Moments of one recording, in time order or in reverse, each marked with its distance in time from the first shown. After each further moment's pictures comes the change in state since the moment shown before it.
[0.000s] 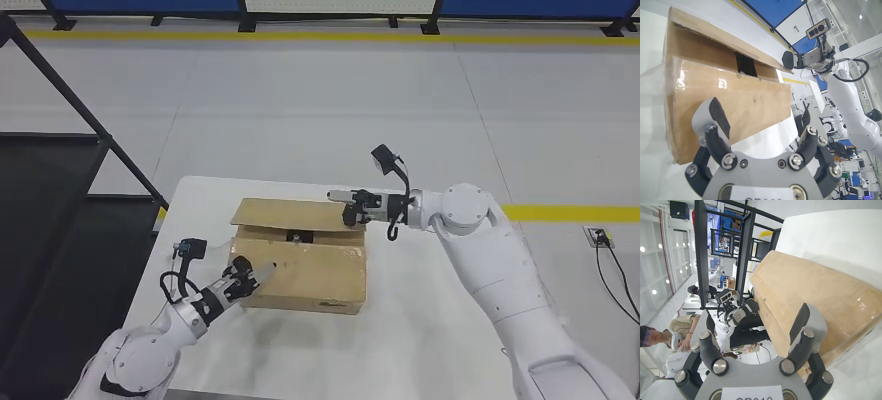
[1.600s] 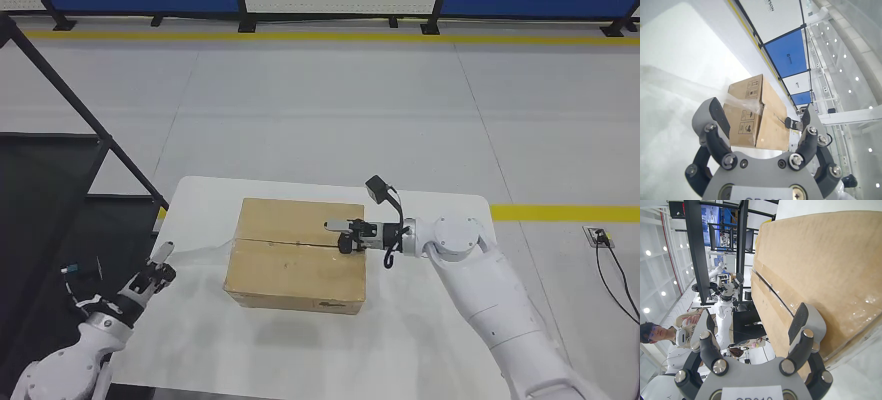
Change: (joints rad) left arm 0.149 -0.006 -0.342 0.132 -0.369 0.088 0.064; right arm -0.129 0.018 -0.018 -0.071 0.029 -0.037 -0.003
